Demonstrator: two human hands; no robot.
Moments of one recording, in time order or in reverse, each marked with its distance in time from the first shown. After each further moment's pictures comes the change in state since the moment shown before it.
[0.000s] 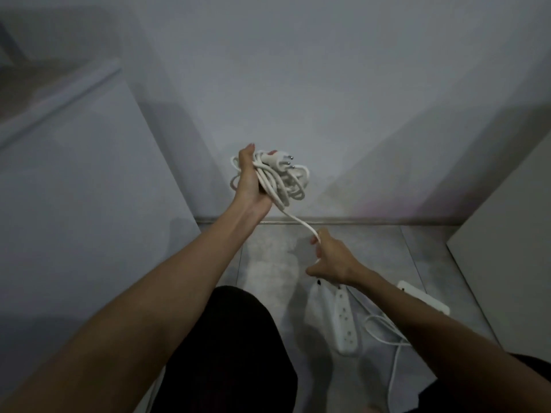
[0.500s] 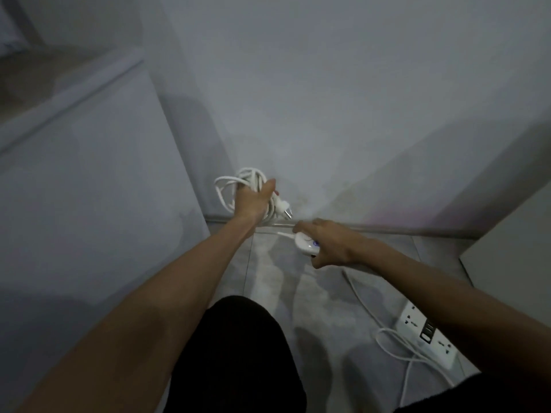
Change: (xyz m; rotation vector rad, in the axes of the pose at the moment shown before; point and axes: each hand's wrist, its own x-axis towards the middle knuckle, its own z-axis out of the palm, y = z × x) left_hand 0.044 -0.006 -0.078 0.773 0.269 0.274; right_hand 0.048 -0.055 -0.022 -0.506 -0.189 -0.290
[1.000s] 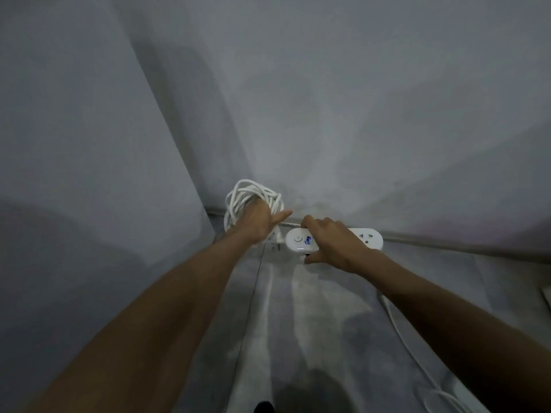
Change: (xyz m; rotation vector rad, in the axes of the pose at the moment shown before) left_hand 0.126 -0.123 0.004 0.747 -0.230 0.074; right_hand 0.142 0.047 0.077 -0.032 0.056 -0.045
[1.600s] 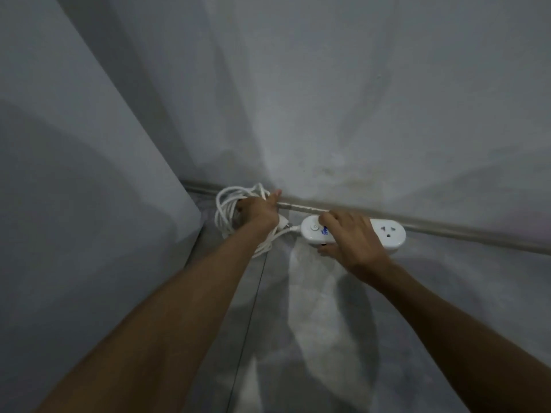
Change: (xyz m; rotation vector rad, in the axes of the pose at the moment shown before) left_hand 0.117 -0.101 0.106 -0.233 0.185 -0.624; right_hand 0.089 0.073 0.147 0.016 0.170 0.048
